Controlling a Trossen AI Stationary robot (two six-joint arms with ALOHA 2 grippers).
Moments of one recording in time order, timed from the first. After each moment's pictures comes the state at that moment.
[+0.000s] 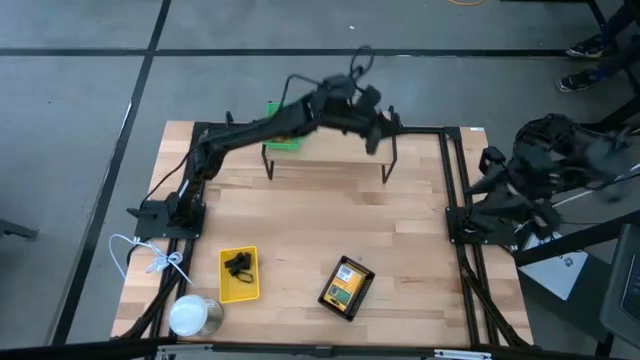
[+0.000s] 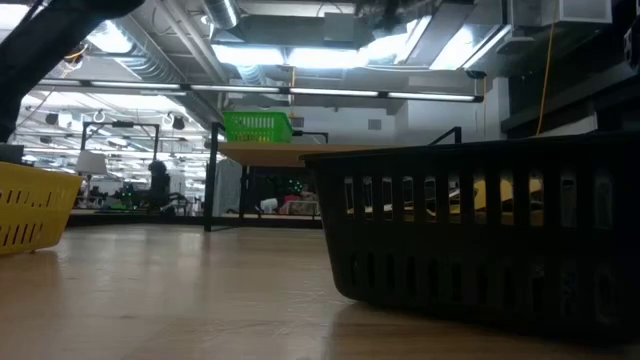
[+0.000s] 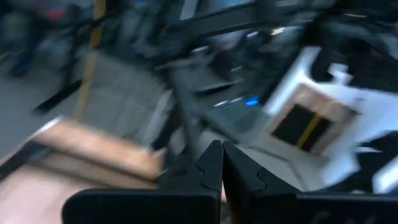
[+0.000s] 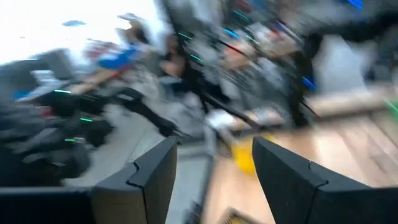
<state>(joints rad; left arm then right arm) 0.24 2.10 2.28 -0.23 0.38 -0.41 1.09 0.79 1.47 -0.78 0.76 0.44</state>
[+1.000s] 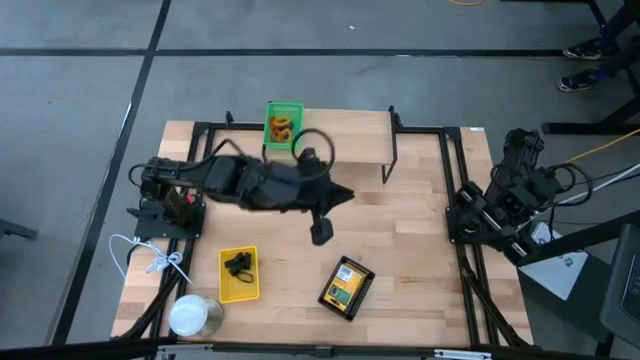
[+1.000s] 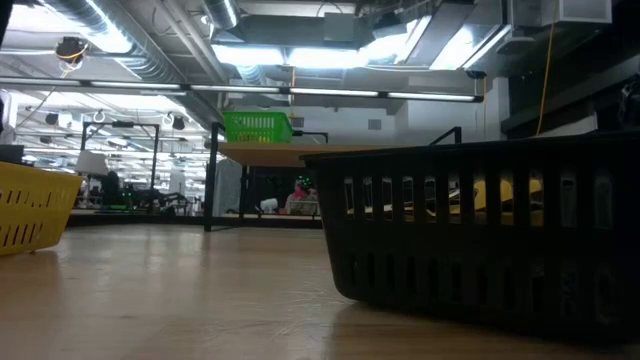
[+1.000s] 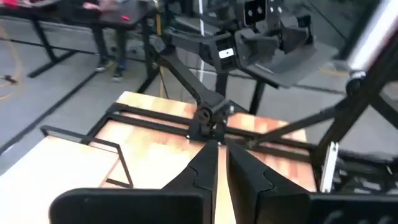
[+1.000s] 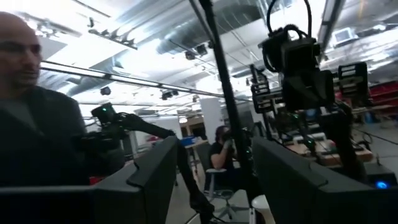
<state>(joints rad) -0.30 1.77 2.28 -0.83 -0.44 -0.24 1.09 0.40 0.49 0.48 0.57 -0.07</state>
